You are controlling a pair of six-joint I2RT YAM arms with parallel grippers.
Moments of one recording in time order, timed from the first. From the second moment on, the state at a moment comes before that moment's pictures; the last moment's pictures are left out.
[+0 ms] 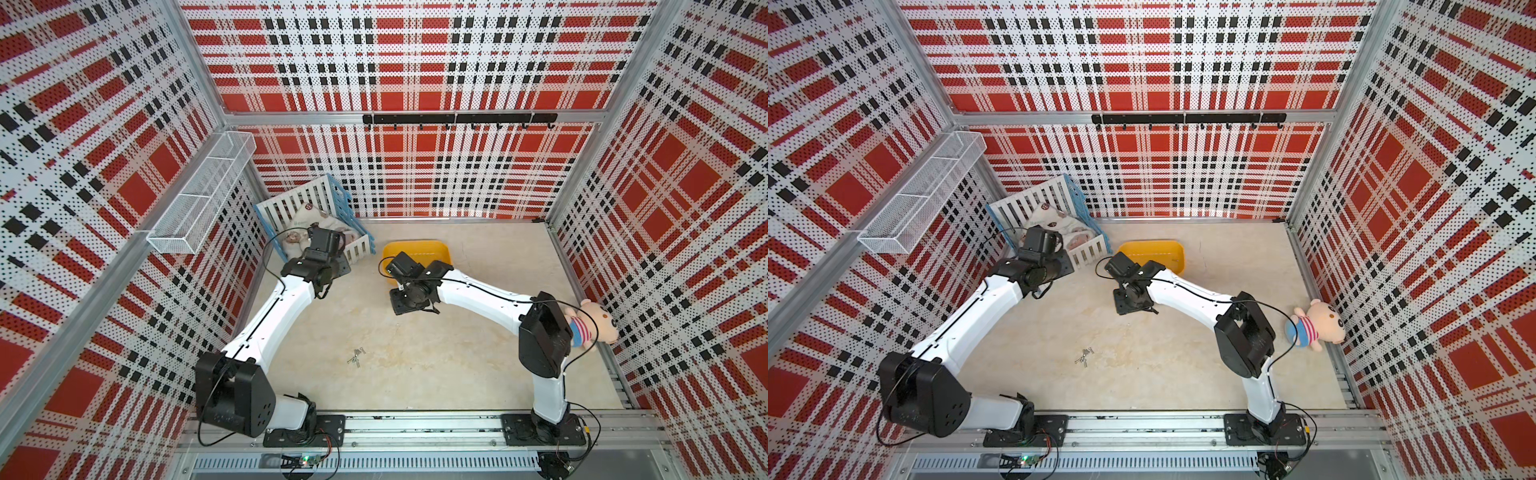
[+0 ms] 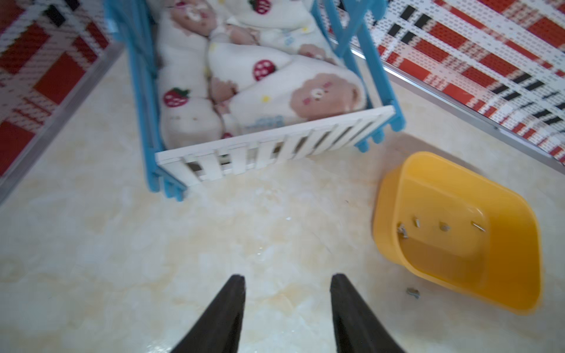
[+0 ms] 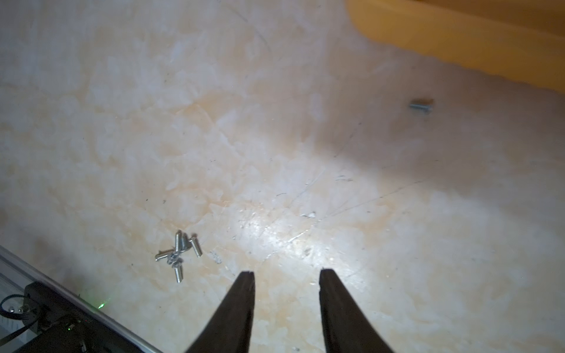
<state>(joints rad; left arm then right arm) -0.15 1.33 1.15 -0.64 -0.22 -0.57 0.94 2.01 1.72 -0.86 0.00 0.56</state>
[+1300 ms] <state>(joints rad) 0.14 1.18 0.95 -0.59 -0.08 -0.52 1.16 2.43 2.13 -1.12 -0.04 0.36</state>
